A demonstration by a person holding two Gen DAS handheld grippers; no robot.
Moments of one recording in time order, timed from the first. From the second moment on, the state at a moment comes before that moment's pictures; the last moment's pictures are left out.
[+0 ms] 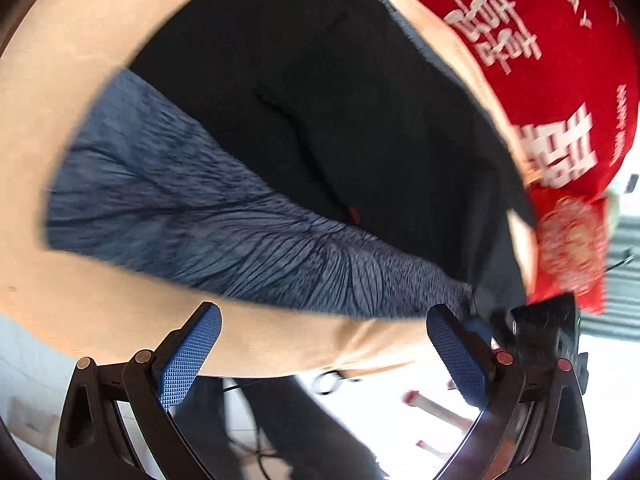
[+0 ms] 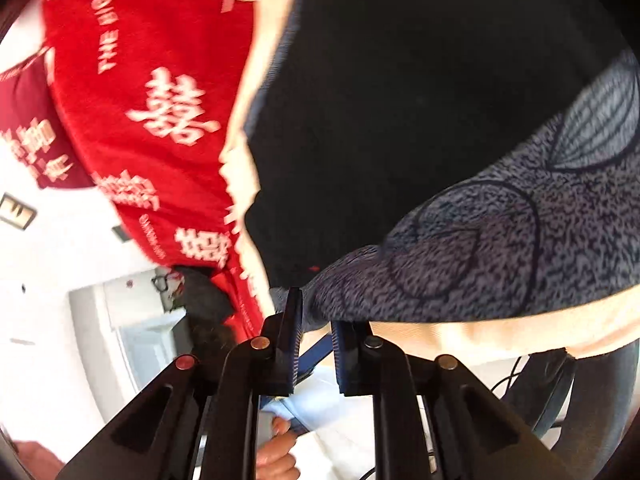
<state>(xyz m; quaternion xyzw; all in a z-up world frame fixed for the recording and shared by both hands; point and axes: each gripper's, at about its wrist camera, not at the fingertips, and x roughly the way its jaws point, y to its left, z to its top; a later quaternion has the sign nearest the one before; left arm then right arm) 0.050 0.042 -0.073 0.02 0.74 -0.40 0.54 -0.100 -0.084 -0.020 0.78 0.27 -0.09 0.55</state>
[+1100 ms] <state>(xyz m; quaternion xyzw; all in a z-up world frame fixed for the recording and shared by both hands) 0.083 -0.001 -0.039 0.00 0.73 -0.38 0.56 -0.236 -0.143 -0.007 0.82 0.15 -0.23 0.51</state>
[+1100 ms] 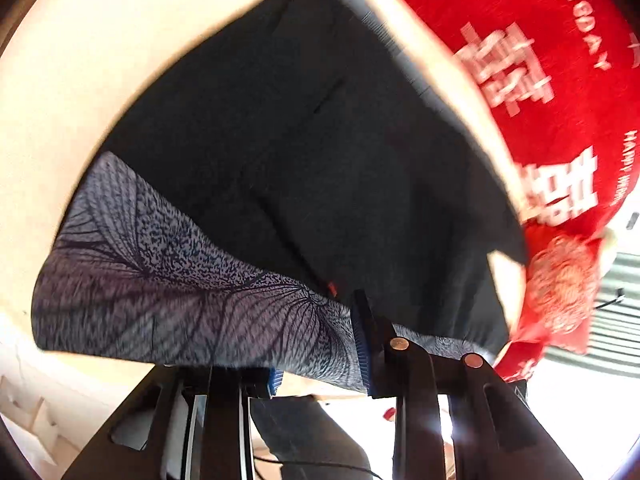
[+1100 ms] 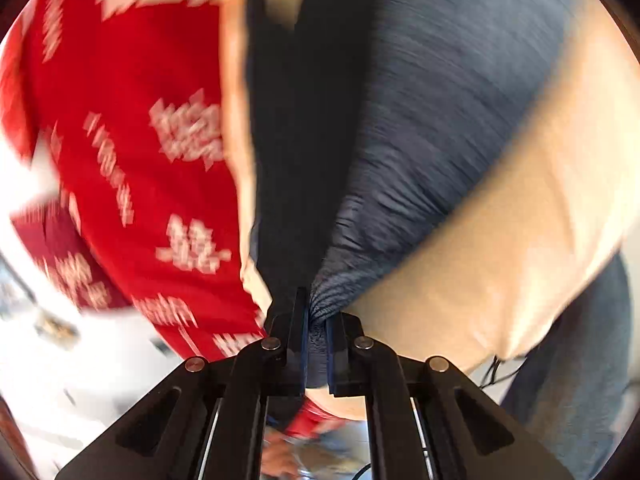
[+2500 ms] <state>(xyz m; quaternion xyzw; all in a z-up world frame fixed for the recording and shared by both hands) 0.157 -0.303 -0.090 0.27 0.55 -0.26 0.75 0.034 -0.449 -0.073 0.49 0.51 -0.15 0.69</state>
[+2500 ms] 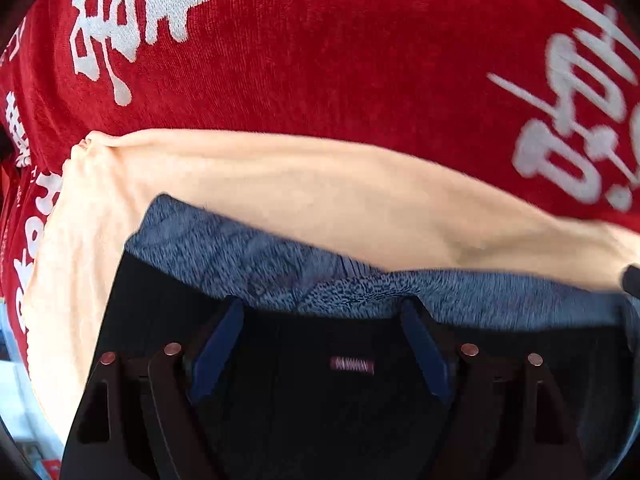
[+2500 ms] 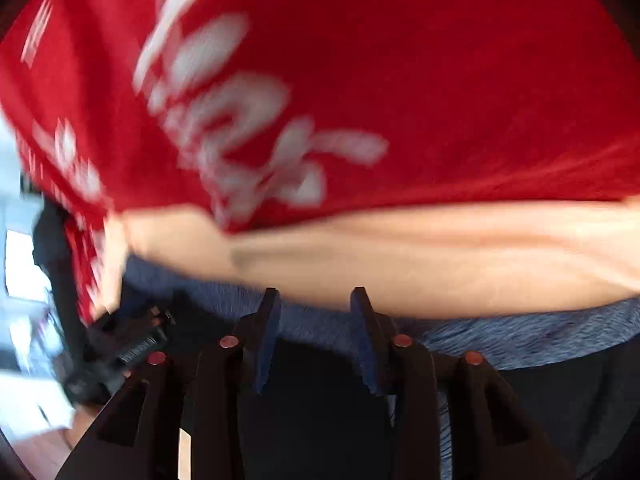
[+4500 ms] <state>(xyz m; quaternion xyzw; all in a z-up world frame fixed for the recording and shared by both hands) -0.192 -0.459 0.034 0.23 0.55 -0.57 0.57 -0.350 -0.558 0.053 0.59 0.36 -0.21 0.69</state>
